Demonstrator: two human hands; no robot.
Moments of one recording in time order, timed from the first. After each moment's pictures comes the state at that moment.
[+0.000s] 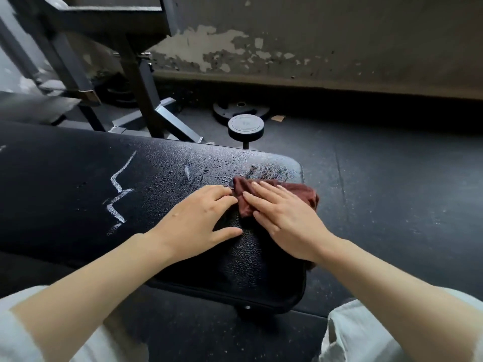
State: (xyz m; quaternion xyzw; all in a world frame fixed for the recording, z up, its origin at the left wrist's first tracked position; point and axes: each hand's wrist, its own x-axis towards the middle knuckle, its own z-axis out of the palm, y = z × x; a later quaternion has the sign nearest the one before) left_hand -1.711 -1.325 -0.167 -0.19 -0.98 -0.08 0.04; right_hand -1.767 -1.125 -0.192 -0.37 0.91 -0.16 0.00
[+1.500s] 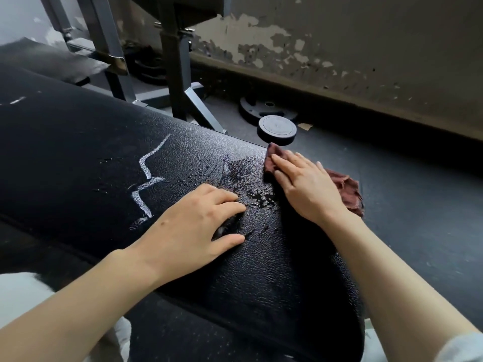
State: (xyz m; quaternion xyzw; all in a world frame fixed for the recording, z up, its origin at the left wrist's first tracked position) left_hand -1.699 -1.387 -0.188 -0.13 -0.97 -0.17 0.09; right_hand -1.848 -1.202 -0.186 -0.25 0.96 -0.11 0.01
